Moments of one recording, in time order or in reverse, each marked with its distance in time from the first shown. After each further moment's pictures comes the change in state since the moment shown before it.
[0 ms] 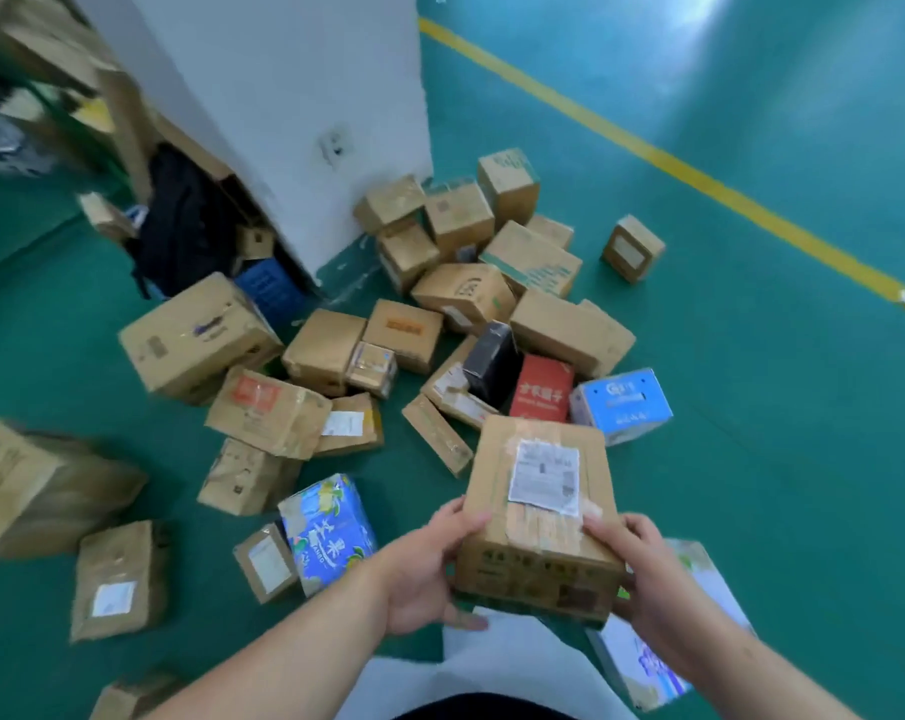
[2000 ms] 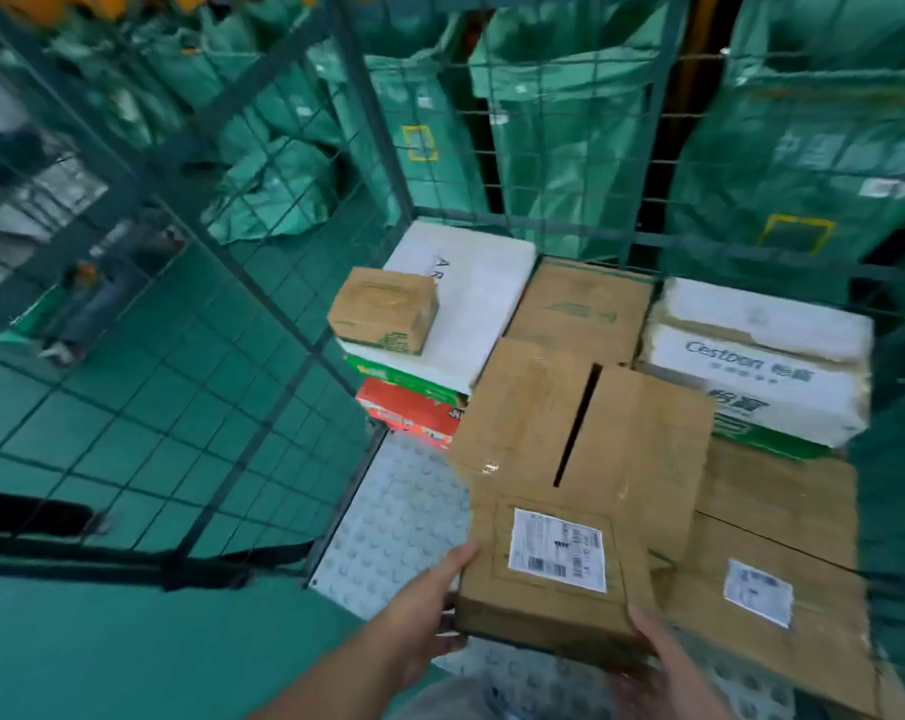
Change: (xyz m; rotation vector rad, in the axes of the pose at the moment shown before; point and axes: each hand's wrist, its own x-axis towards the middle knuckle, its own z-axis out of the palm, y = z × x) left_hand -0.324 -0.739 0.024 -2.678 1.134 0.589; right_hand -0.252 0.719 0.412 -2.113 -0.882 0.631
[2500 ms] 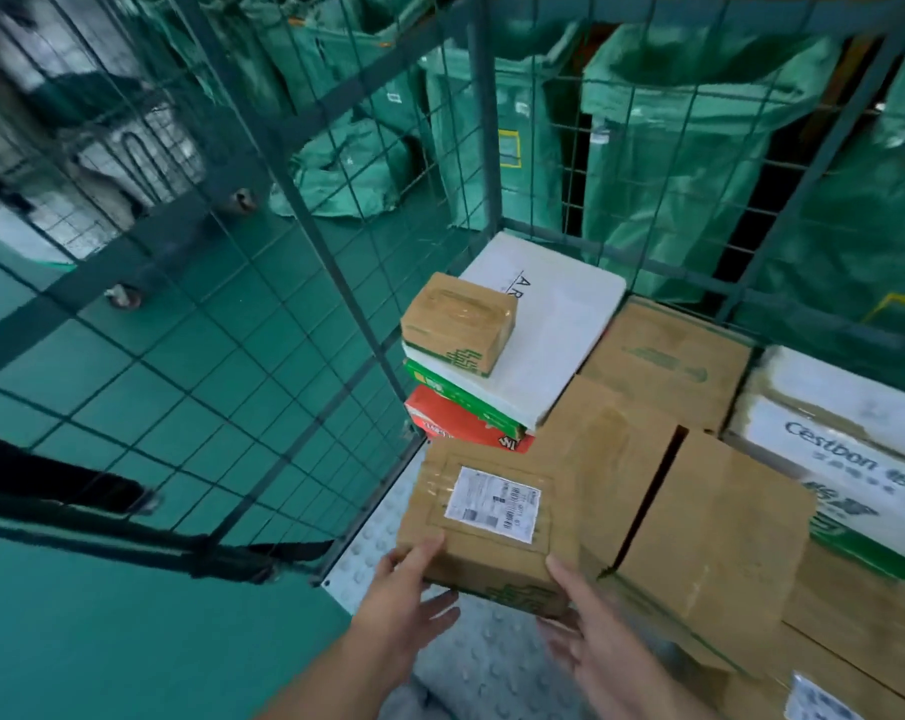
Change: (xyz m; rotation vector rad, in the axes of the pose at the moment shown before) left_hand 0.030 0.034 -0.096 -0.545 0.199 0.109; right_hand -0.069 0.006 0.207 -0.547 -0.249 -0.154
